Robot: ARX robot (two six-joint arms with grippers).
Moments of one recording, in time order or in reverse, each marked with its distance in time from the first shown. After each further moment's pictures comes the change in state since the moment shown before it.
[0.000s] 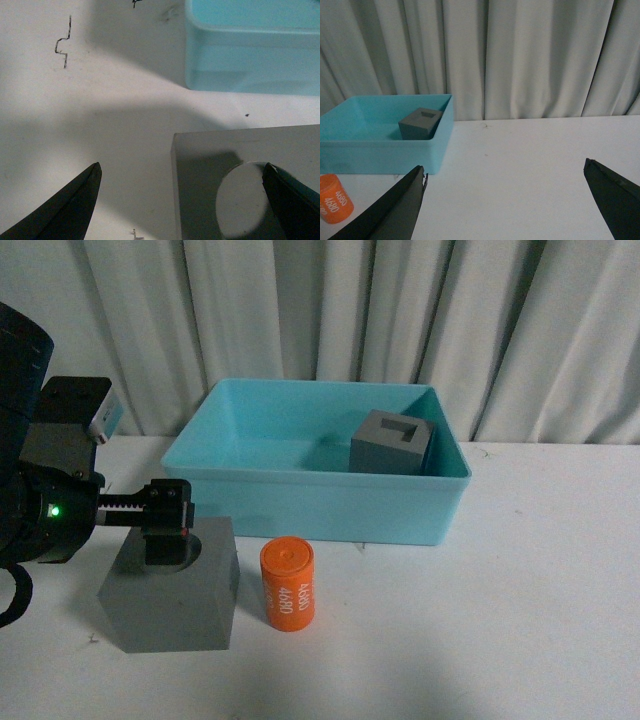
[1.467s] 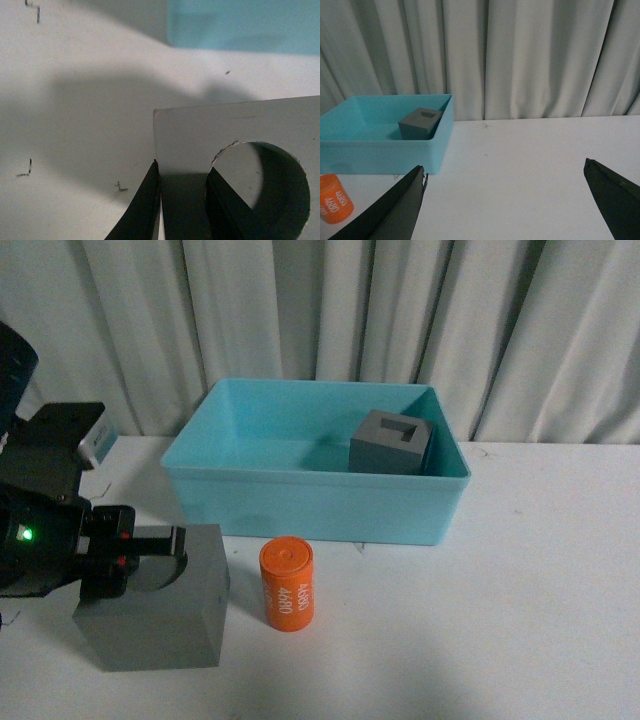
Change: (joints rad) left arm -0.011 -0.092 -0.020 -0.164 0.081 -0.040; right arm 0.000 0.000 0.000 0.000 0.000 0.000
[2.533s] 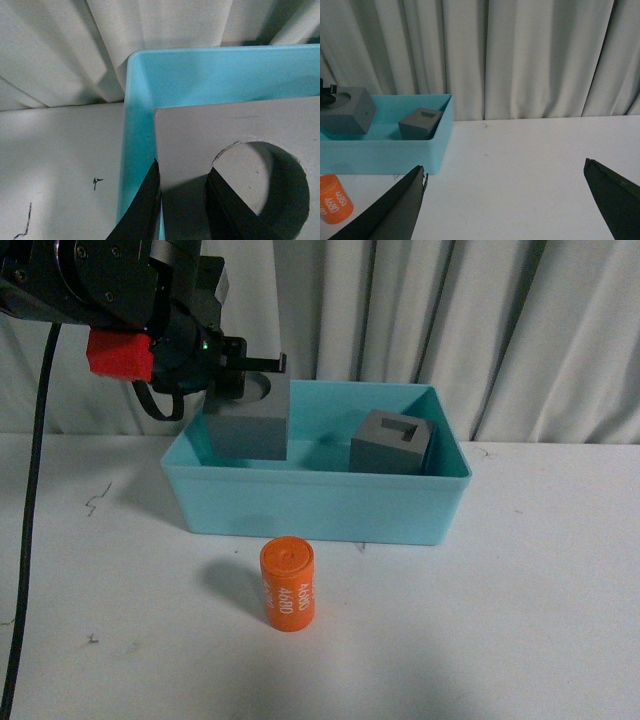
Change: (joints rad) left arm -0.017 0.510 0.828 -0.014 -0.084 0.113; right arm 0.000 0.000 0.000 0.000 0.000 0.000
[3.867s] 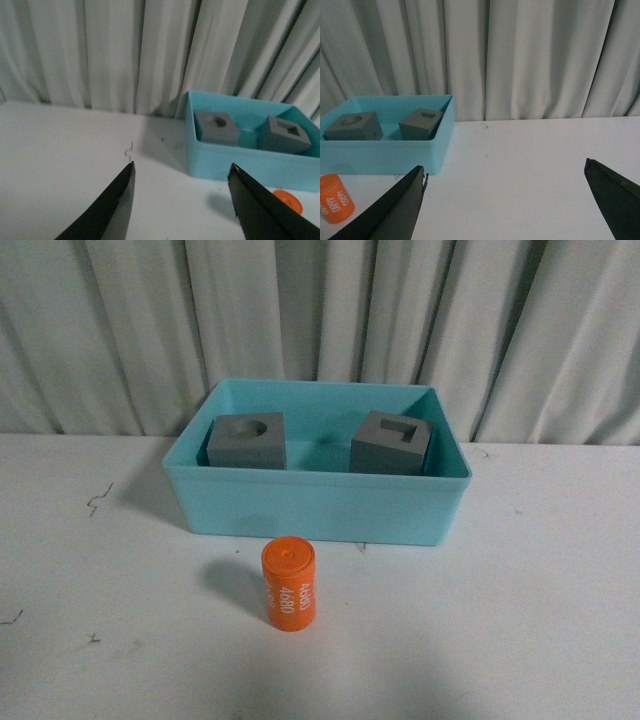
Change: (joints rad) left arm 0.258 -1.682 -1.537 0.381 0.187 -0.041; right arm 0.000 0.000 0.000 0.001 0.002 -0.001
